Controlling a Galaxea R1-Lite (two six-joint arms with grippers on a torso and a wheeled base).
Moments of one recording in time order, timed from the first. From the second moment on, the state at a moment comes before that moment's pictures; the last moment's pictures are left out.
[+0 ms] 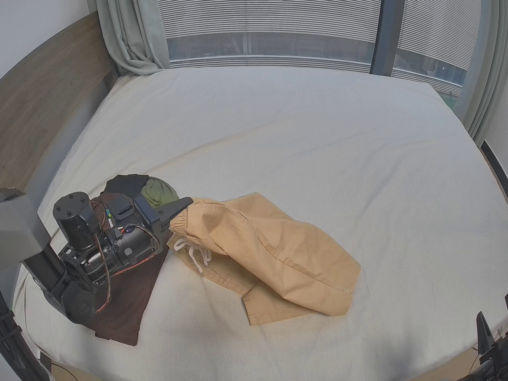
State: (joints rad) left arm -0.29 1.96 -0.45 -1.55 -0.45 -1.16; right arm -0.01 0.02 -0.02 -0.01 -0.02 0.01
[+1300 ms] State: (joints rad) left arm -0.26 1.96 -0.42 -1.55 -0.45 -1.10; right arm 0.23 0.62 -0.43 -0.14 0.23 0.29
